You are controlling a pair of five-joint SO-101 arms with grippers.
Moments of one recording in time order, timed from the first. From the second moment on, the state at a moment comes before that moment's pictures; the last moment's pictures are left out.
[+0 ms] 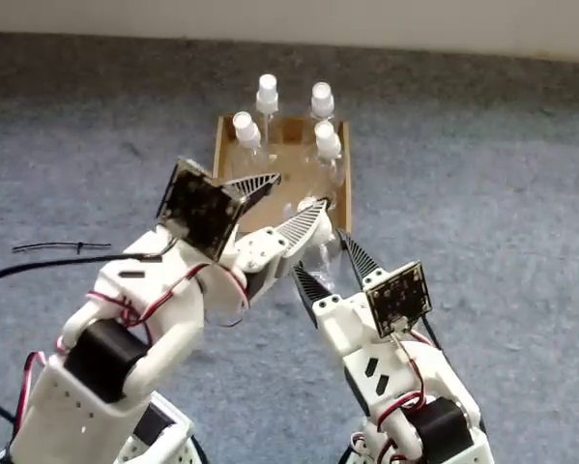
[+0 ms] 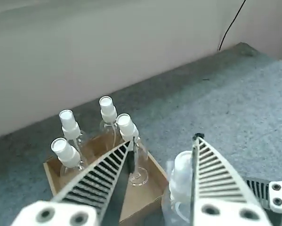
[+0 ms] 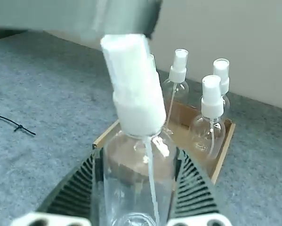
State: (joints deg) left arm 30.3 -58.2 34.1 49.9 3.2; right arm -29.9 -104.8 75.6 47.5 5.1
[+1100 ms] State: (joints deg) left arm -4.4 -59.1 29.5 77.4 -12.3; right arm -17.2 -97.0 75.5 29.5 6.0
